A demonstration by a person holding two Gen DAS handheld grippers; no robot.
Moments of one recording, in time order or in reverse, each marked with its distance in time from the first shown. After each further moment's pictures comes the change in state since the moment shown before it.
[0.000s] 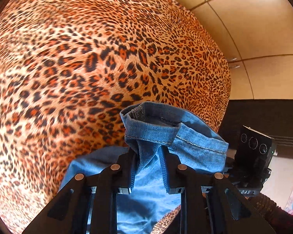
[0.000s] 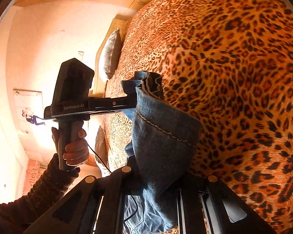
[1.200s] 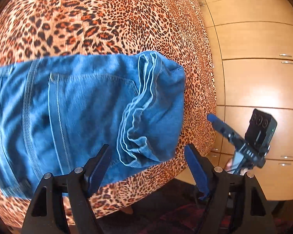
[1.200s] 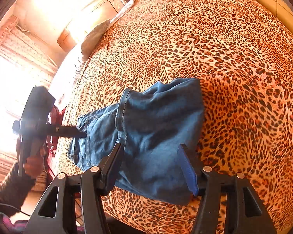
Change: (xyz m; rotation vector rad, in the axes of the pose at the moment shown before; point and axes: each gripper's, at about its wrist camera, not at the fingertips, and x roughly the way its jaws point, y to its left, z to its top) left arm -0.080 0.086 -0.443 -0.830 -0.624 -0.256; right arm 0.094 0.131 -0.048 -0.785 0.536 -0.311
